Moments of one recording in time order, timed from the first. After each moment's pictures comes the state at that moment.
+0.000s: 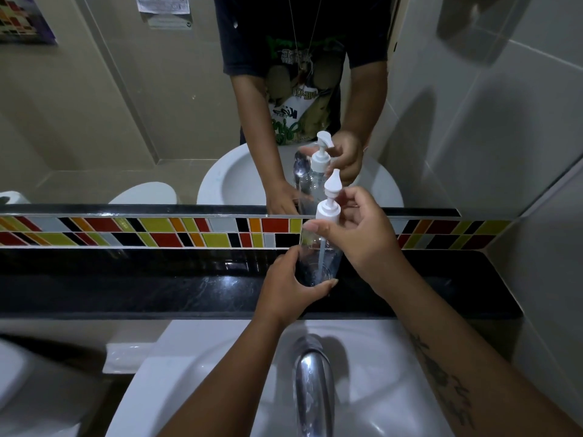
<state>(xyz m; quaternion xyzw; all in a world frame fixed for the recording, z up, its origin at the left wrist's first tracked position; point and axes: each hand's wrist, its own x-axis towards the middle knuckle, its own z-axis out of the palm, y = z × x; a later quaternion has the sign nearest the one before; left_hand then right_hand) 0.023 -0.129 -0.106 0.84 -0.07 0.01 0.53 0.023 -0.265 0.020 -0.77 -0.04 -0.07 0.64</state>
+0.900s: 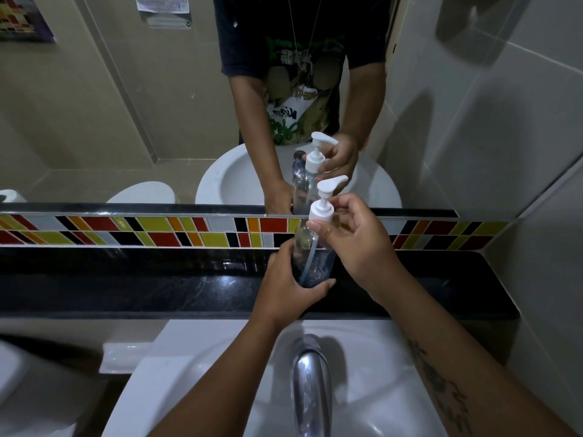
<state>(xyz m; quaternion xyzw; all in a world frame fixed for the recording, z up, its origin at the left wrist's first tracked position) 0.020 -0.128 -0.105 0.84 -0.05 0.00 0.54 0.018 -0.265 0.013 -0.77 -0.05 -0.05 0.64</state>
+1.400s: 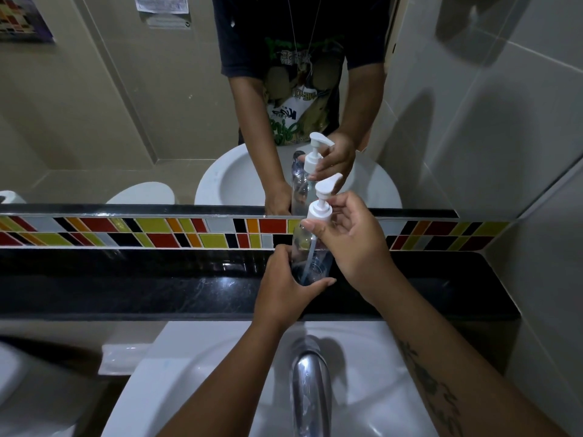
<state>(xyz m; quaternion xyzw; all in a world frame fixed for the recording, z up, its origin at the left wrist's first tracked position) 0.022 -0.132 -0.112 0.85 0.00 0.01 0.53 0.018 -0.256 0.017 -0.77 -0.04 -0.07 0.64</state>
